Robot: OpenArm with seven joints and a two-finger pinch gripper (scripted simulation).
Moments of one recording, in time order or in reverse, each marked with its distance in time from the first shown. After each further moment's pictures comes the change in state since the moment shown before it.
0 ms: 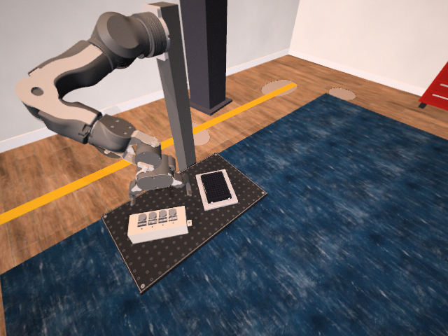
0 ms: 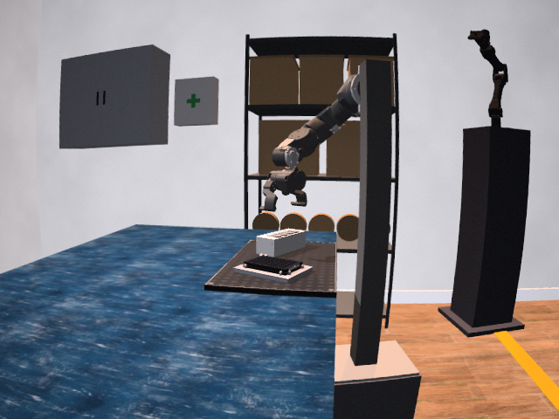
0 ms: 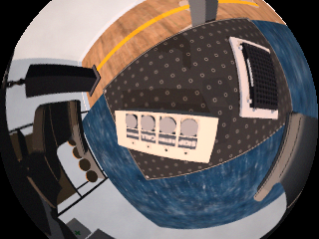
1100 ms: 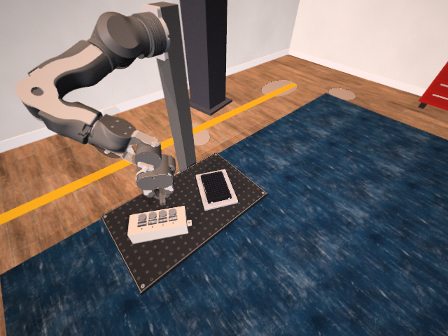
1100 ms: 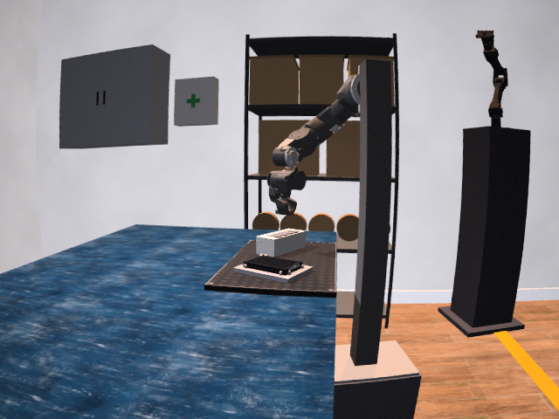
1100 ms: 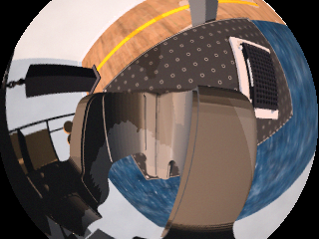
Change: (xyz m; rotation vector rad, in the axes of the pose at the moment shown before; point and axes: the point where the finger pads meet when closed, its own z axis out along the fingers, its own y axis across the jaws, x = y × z) arm 0.000 0.000 0.000 0.000 0.000 0.000
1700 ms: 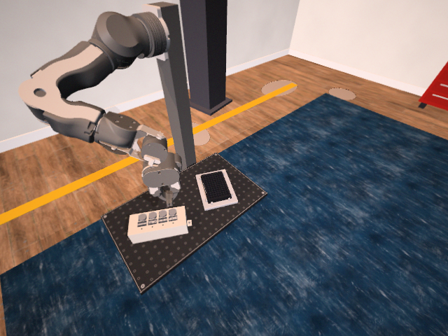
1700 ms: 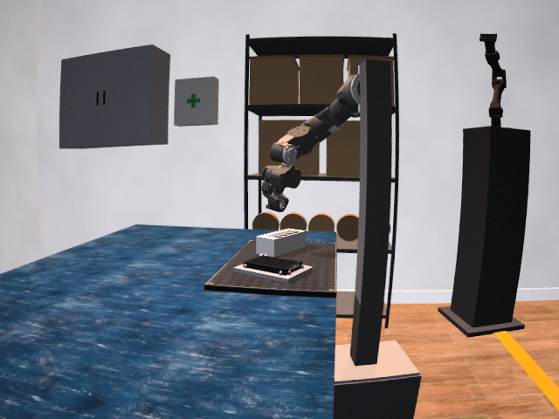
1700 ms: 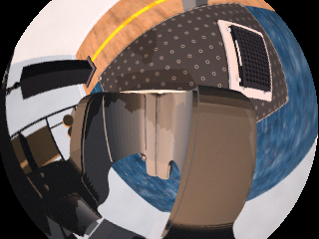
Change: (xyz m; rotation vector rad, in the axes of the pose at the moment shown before) arm -0.019 0.020 -0.013 -0.023 -0.149 -0.016
